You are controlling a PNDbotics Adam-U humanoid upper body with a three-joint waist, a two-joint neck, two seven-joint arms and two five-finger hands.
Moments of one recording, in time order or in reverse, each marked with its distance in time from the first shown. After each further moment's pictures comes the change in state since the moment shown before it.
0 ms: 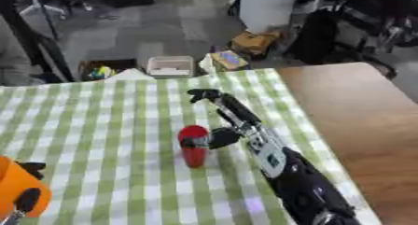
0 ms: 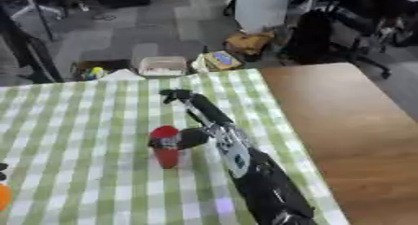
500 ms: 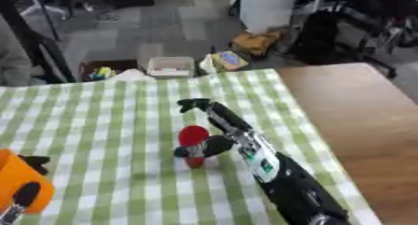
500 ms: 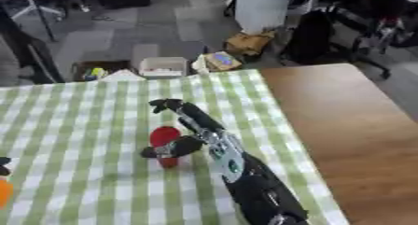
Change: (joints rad) left arm 0.002 0.000 -0.011 -0.047 0.088 -0.004 -0.037; right arm 0.000 0.042 0.040 0.099 0.016 -0.042 0.069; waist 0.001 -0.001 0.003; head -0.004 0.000
